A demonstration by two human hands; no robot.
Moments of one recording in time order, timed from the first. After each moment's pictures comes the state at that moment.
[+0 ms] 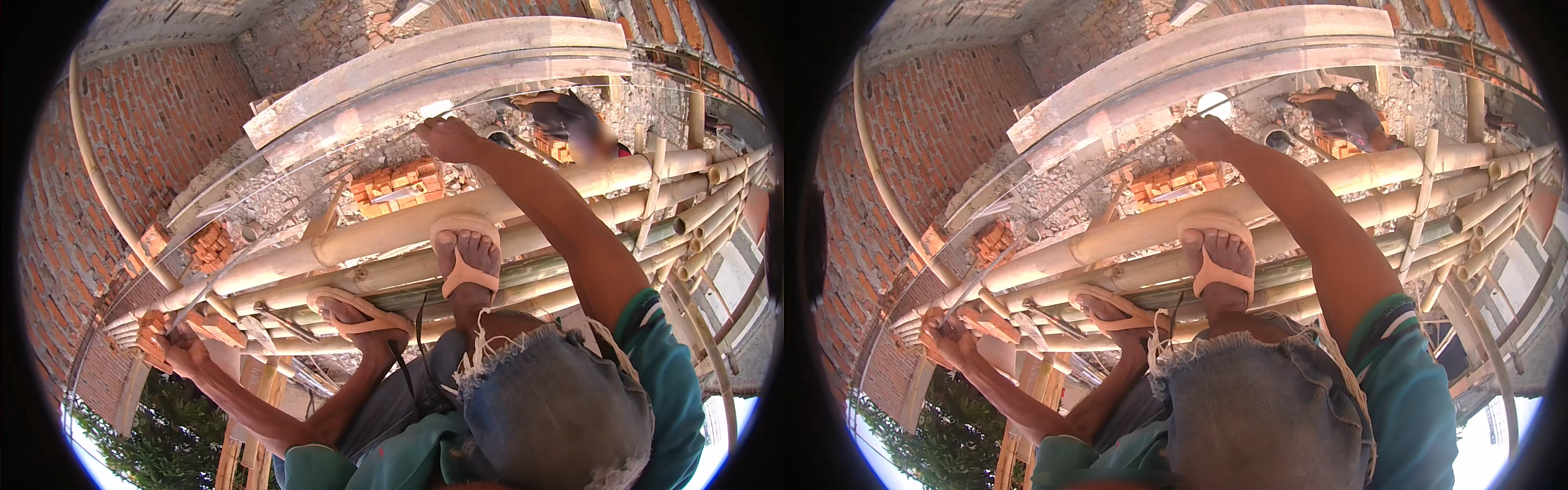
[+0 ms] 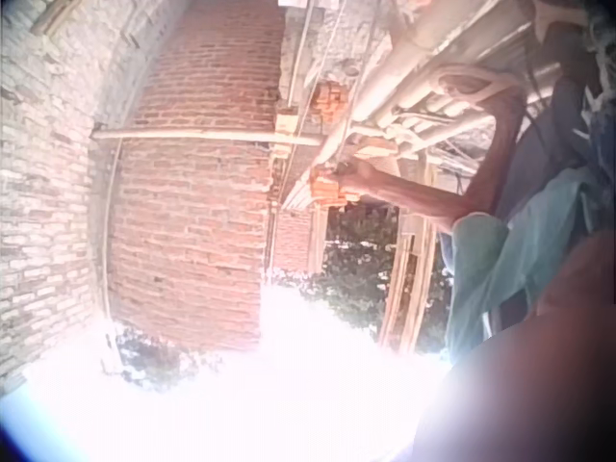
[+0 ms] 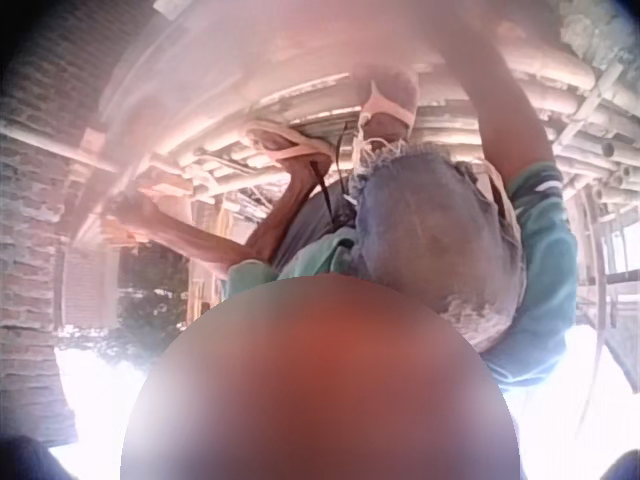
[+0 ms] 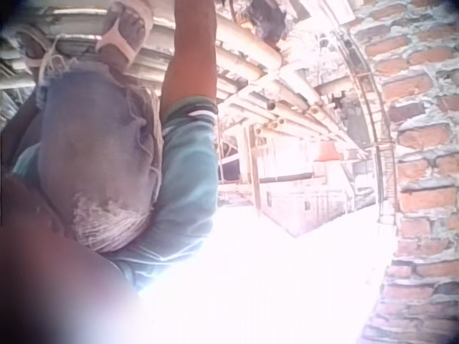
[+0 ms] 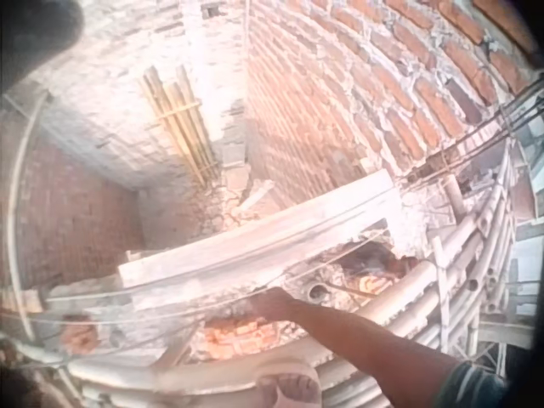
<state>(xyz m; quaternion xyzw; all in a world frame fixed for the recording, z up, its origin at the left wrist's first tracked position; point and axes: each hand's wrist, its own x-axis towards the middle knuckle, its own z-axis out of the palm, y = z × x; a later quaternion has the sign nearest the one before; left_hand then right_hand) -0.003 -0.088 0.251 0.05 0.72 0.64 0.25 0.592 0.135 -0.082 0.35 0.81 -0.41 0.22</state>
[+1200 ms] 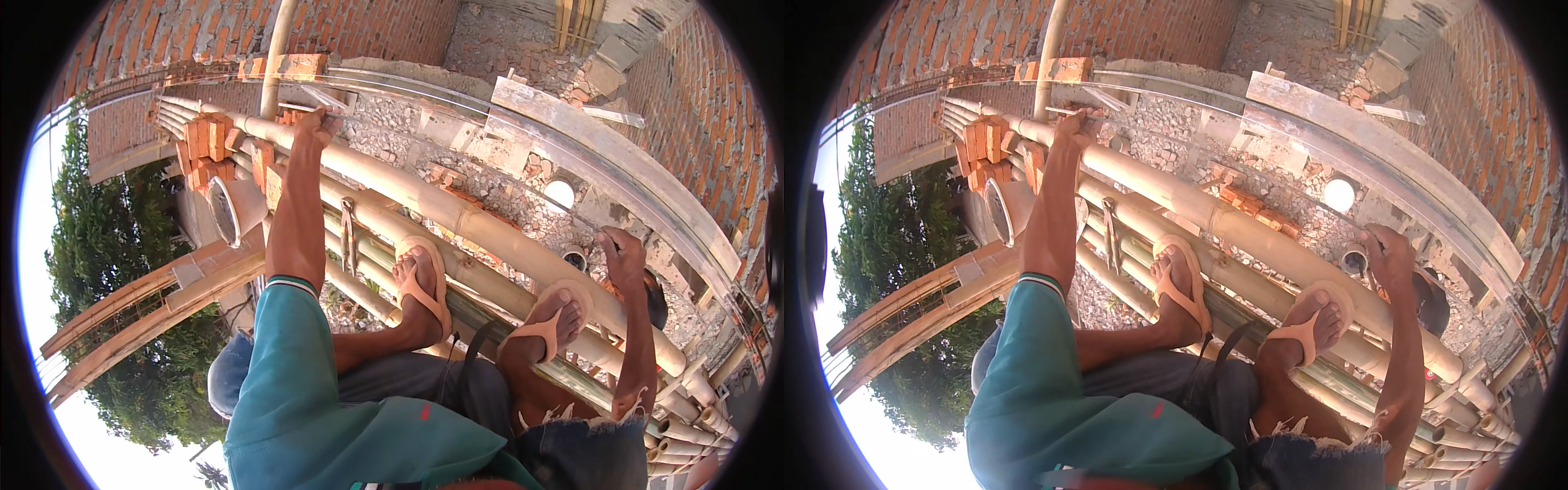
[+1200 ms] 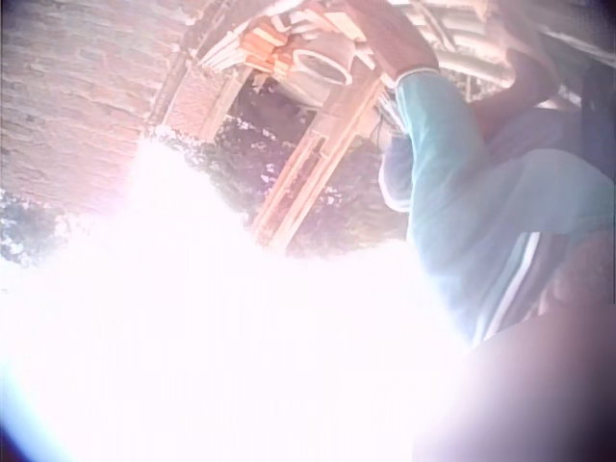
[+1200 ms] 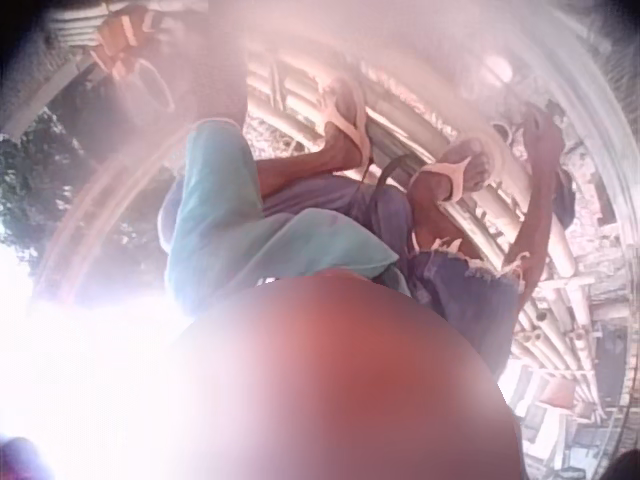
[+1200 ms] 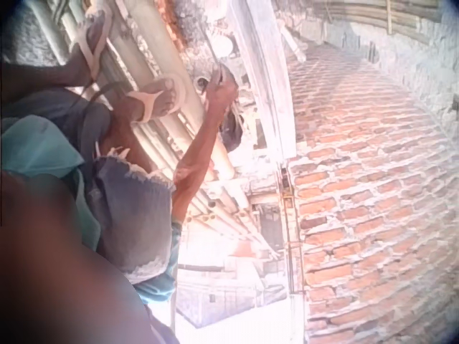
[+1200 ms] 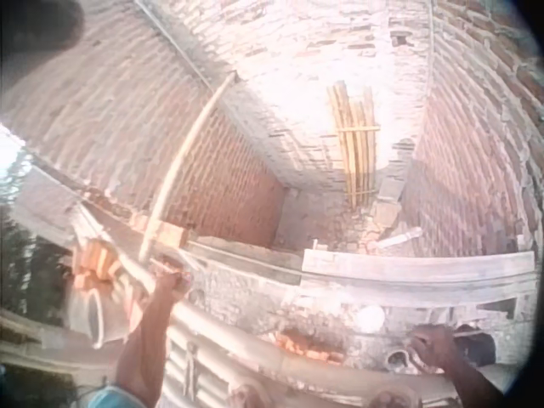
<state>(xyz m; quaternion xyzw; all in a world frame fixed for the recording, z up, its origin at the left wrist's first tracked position) -0.062 -0.047 0.076 -0.17 0.77 0.55 0.29 0.618 0.143 0.037 0.42 0.78 -0.45 -0.06</state>
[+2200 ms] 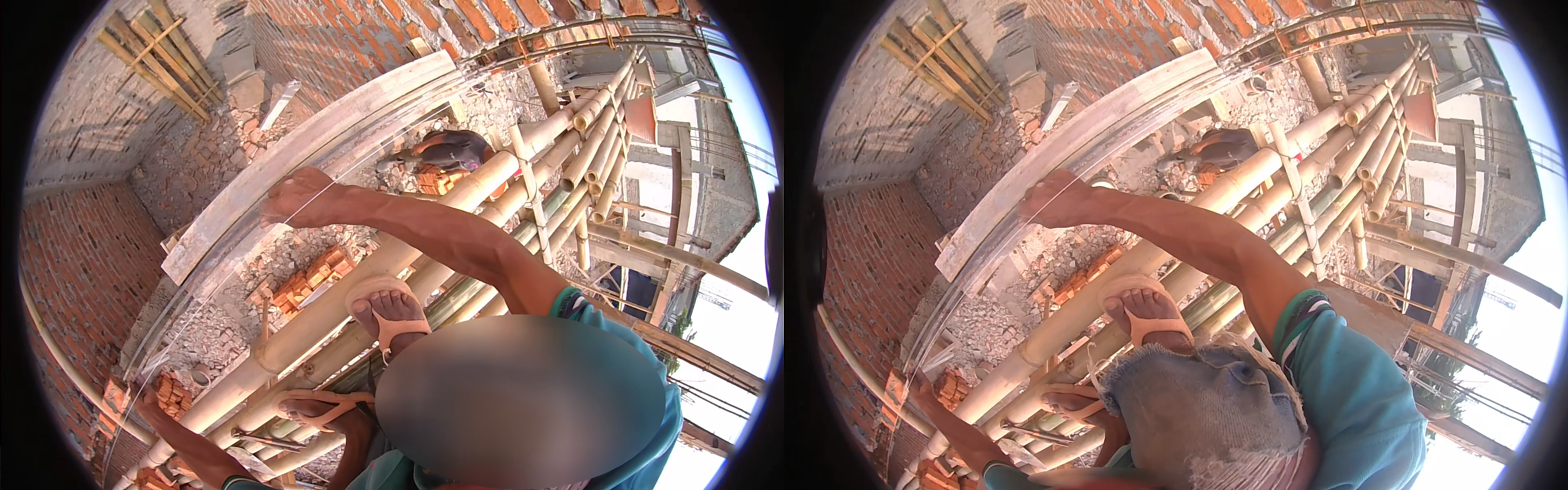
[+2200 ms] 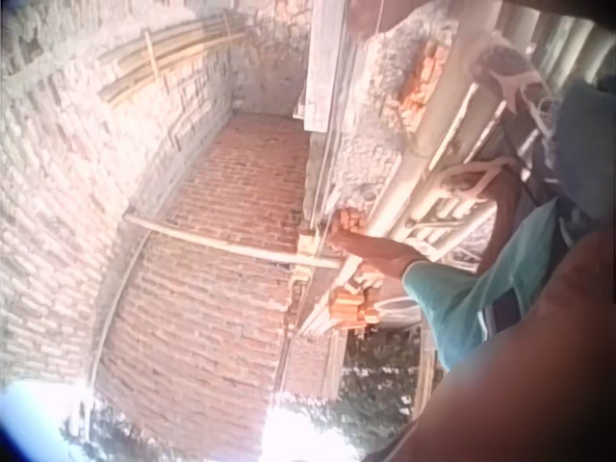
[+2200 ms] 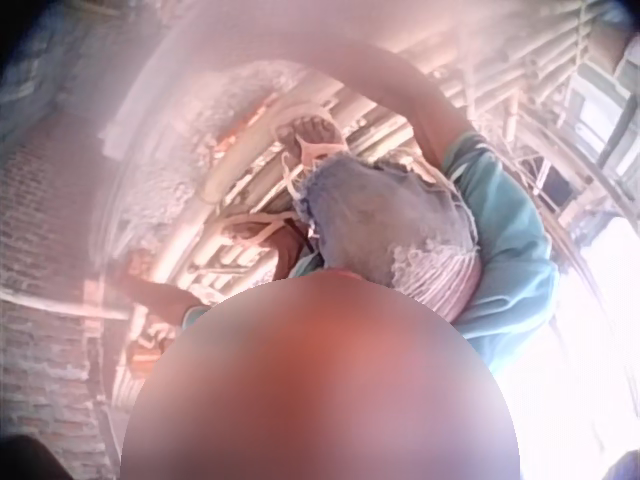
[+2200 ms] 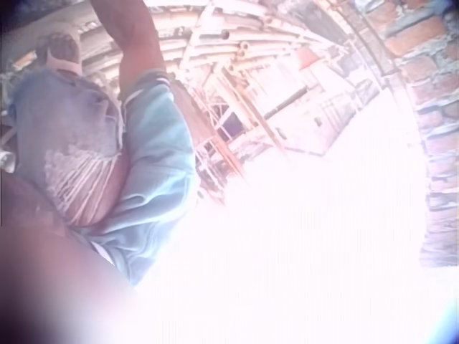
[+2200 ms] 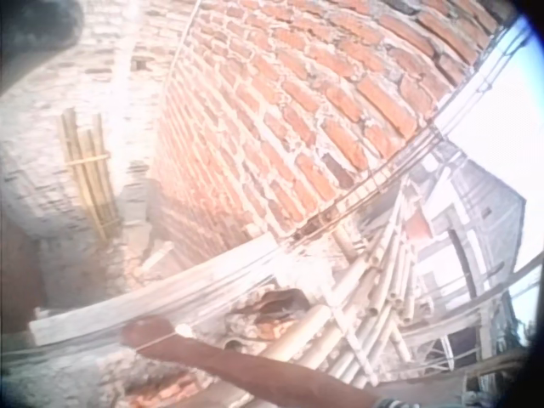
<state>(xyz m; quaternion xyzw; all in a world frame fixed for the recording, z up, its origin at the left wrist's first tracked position) -0.202 0.004 -0.028 -0.11 0.70 0.61 0.35 0.554 0.208 0.052 0.39 0.87 -0.31 -0.02</state>
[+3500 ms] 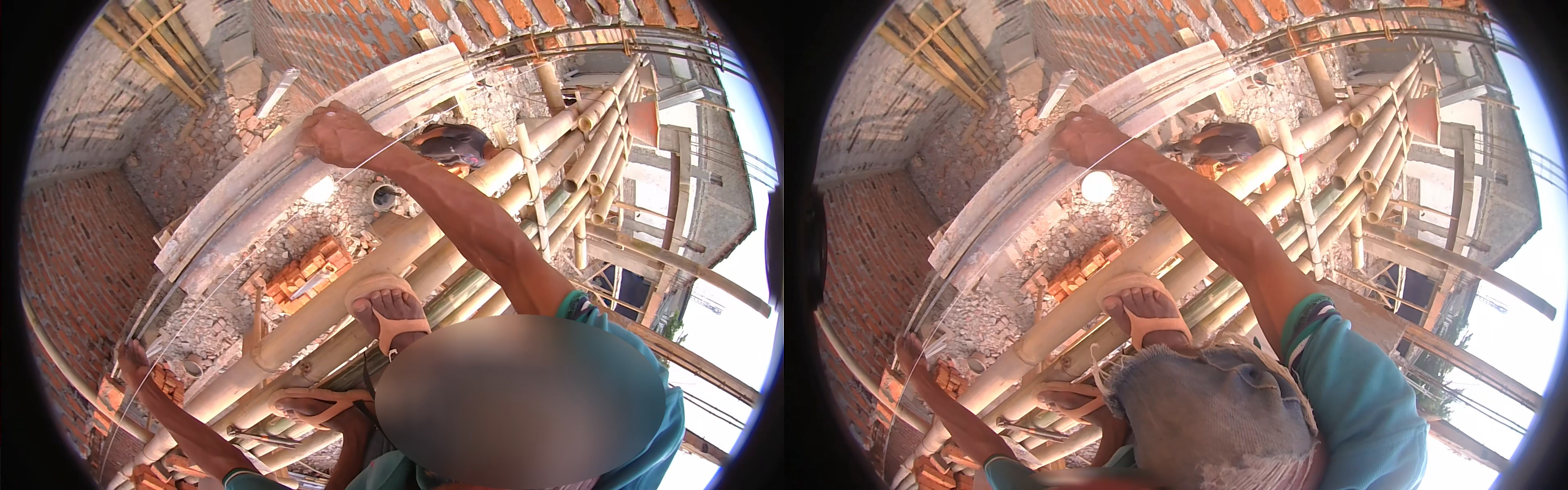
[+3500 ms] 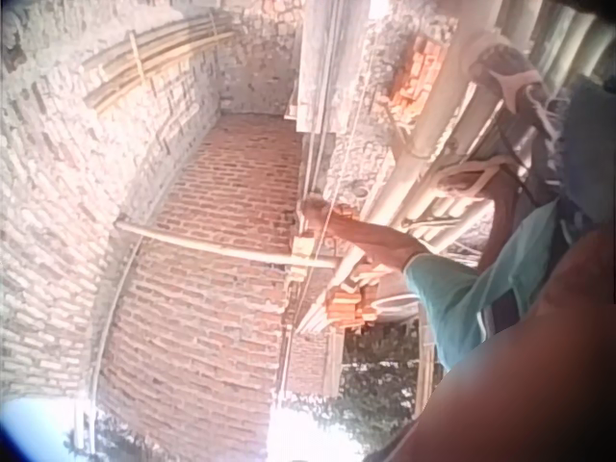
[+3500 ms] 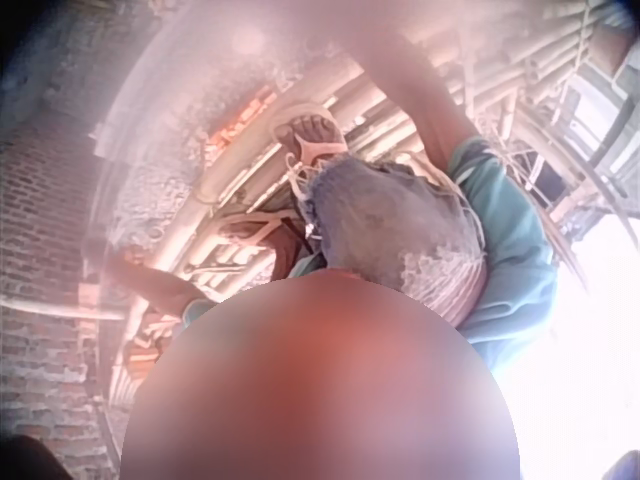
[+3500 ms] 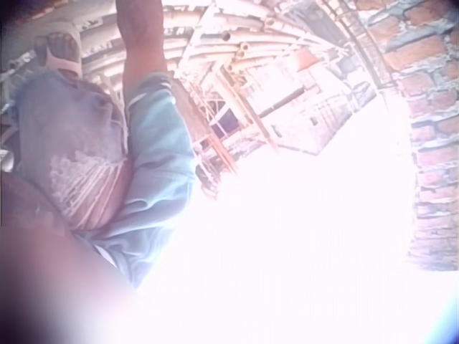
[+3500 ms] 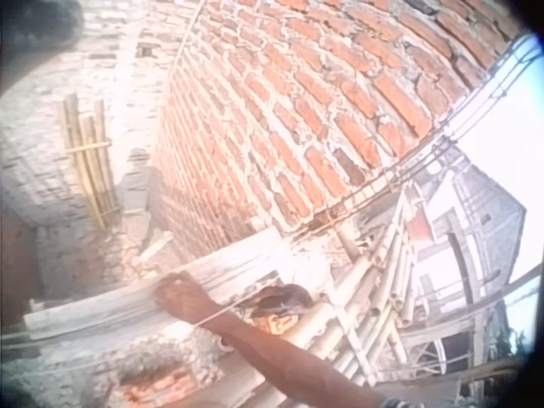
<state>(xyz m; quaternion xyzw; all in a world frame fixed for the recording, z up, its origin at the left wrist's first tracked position) -0.138 0.063 -0.049 -0.02 0.78 0.45 0.43 0.626 0.254 0.040 0.45 0.86 -0.21 -0.07</state>
